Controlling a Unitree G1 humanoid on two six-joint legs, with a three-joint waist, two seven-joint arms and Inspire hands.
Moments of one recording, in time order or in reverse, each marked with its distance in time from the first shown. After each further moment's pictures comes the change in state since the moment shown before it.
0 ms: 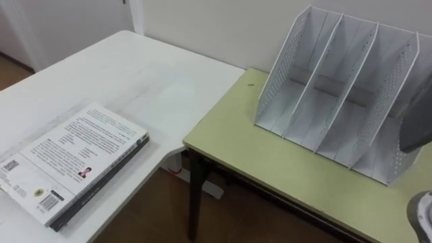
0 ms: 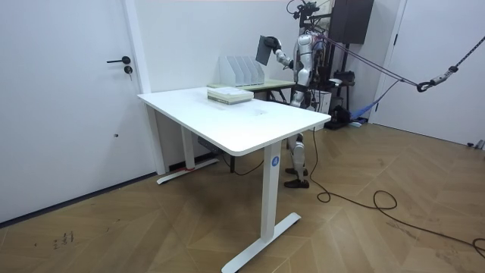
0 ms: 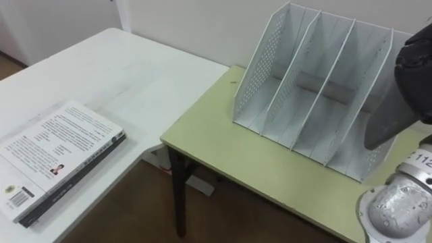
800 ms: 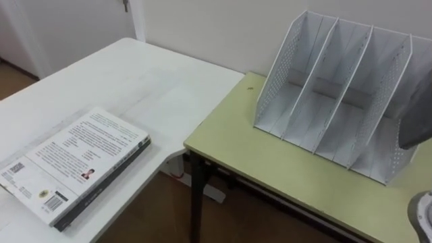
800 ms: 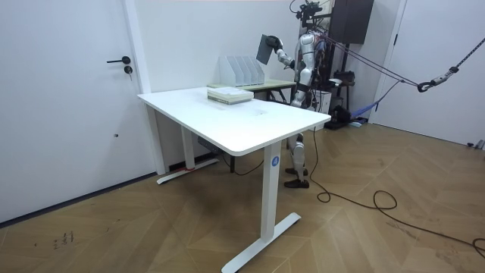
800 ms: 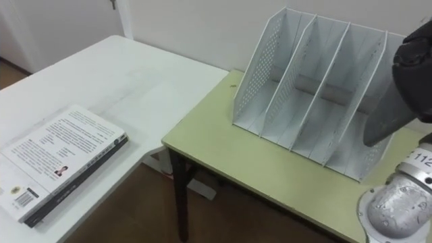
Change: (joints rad) left arm 0.021 0.001 -0.020 -0.036 0.006 -0.003 -0.019; right arm 0.013 0.001 -0.001 -0.002 0.003 -0.001 -0.010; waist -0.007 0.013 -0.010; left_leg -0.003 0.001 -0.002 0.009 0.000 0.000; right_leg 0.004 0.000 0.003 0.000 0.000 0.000
